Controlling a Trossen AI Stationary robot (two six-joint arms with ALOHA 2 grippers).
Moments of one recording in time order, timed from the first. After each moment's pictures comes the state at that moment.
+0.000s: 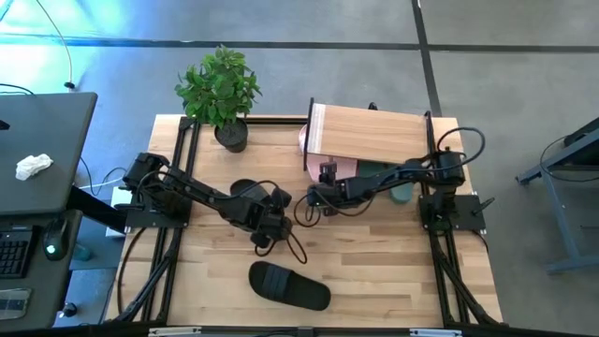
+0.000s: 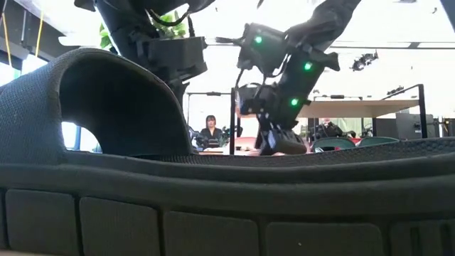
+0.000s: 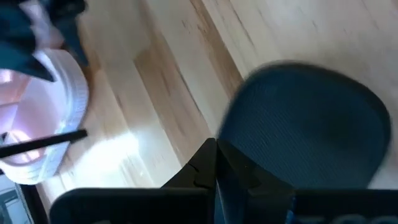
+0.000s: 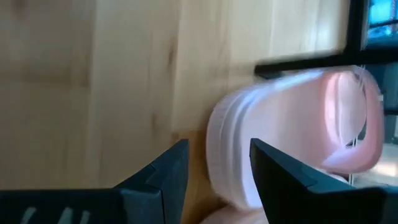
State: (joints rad) left arm -0.15 1.75 1.07 -0.53 -0.44 0.39; right arm 0.01 1.92 1.09 -0.30 0.60 -0.33
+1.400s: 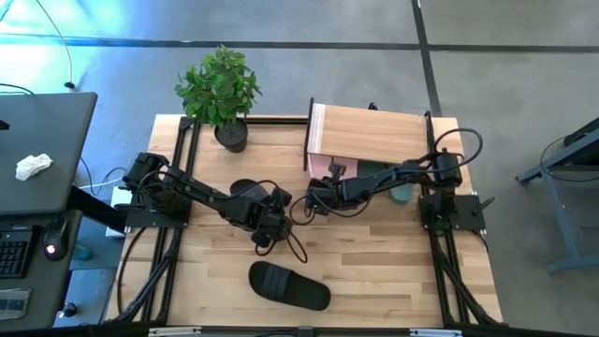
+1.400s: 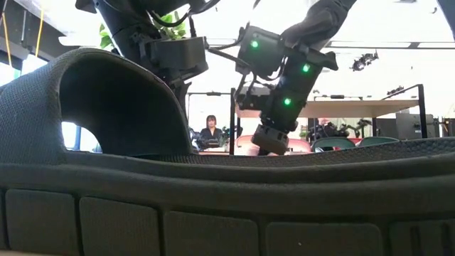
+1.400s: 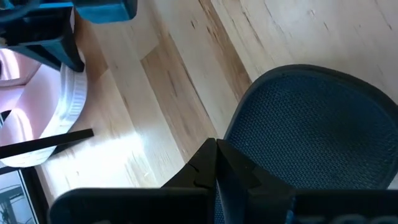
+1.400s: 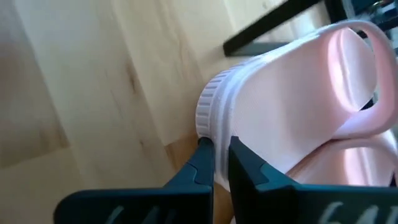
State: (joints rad) left arm -0.15 1.75 1.07 -0.51 -0.46 0.39; right arm 0.03 1.94 1.14 -0.38 0.65 0.15
